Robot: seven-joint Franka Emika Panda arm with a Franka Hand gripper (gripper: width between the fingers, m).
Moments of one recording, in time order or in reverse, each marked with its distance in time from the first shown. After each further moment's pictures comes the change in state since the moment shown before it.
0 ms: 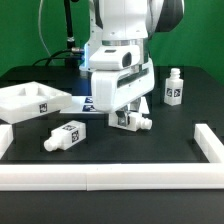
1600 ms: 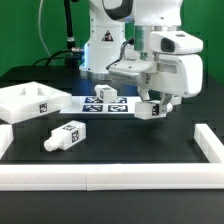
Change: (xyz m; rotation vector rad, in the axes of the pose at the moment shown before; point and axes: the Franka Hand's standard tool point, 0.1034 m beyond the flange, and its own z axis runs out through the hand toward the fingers) arm 0.041 -0.030 -0.018 -0.002 -0.072 -1.247
